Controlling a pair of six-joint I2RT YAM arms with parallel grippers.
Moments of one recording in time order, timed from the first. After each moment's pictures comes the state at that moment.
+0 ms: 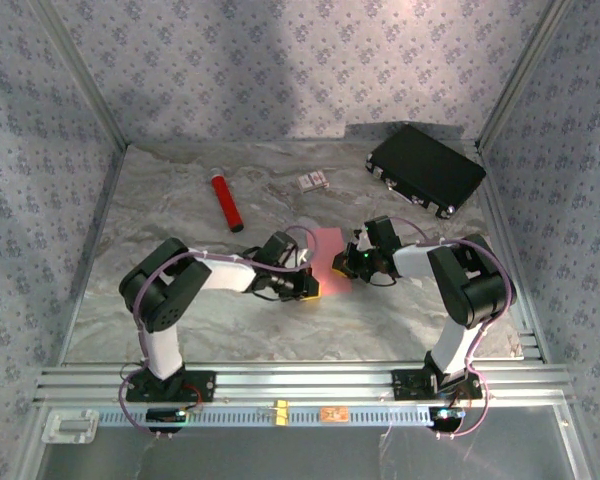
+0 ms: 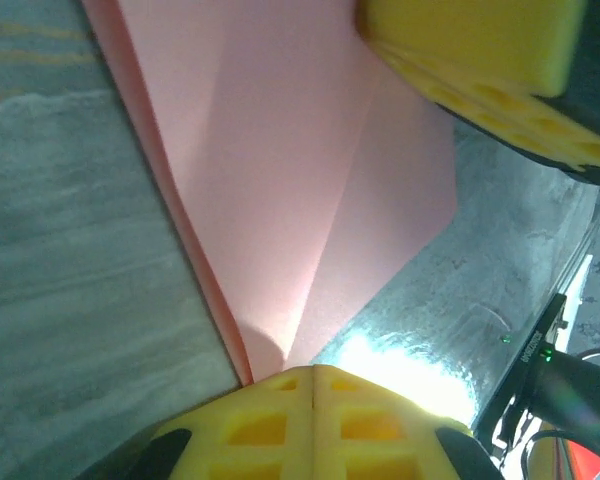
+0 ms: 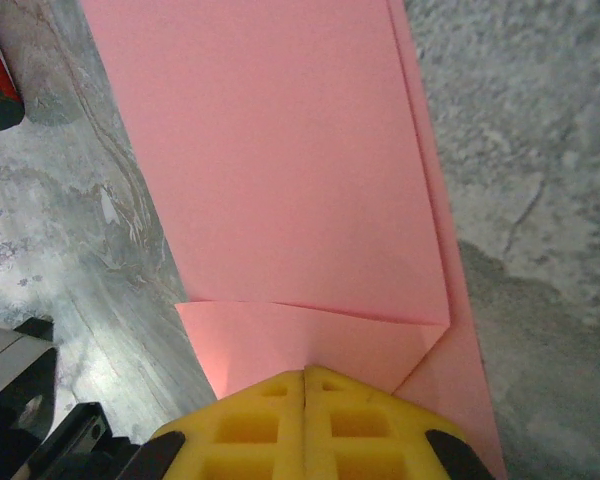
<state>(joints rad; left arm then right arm) -0.79 1.83 0.84 0.09 0.58 -0.87 0.37 1.75 0.71 0.09 -0.60 0.83</state>
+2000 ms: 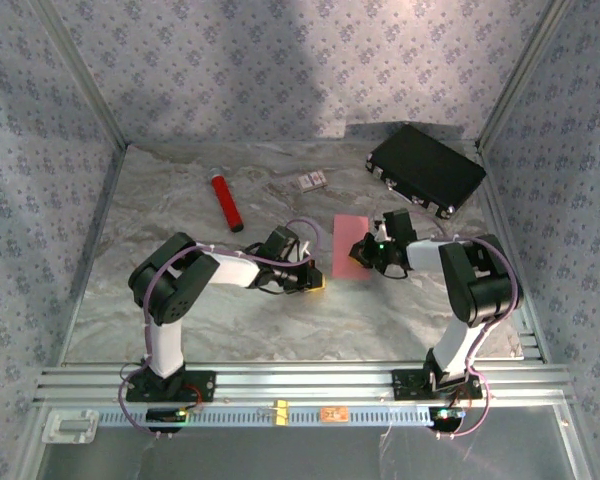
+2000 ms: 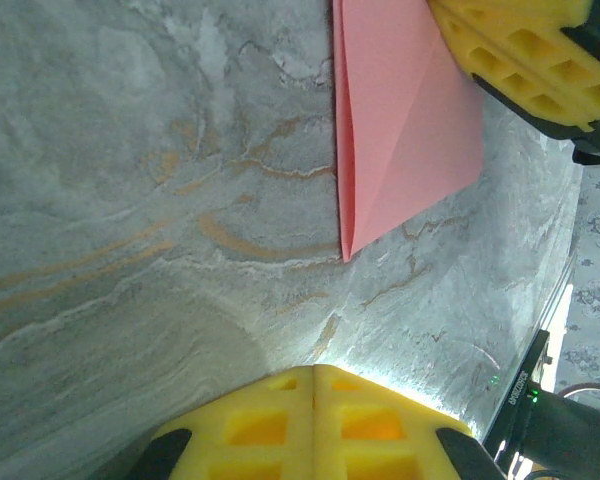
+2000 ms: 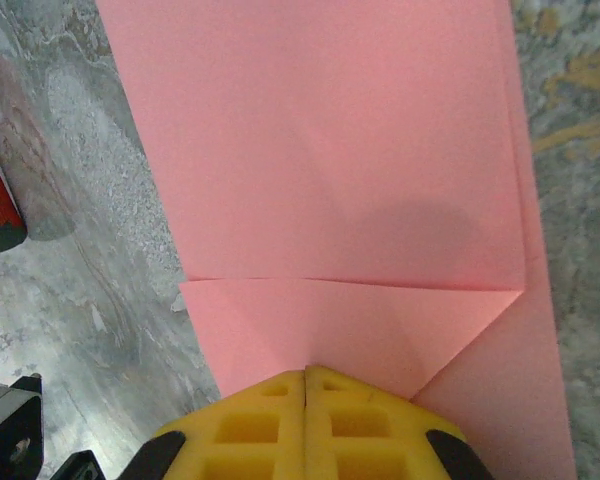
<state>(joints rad) -0.77 1.90 0.88 0.18 0.58 -0.87 0.24 1.74 0.74 0.05 -0.54 0.80</state>
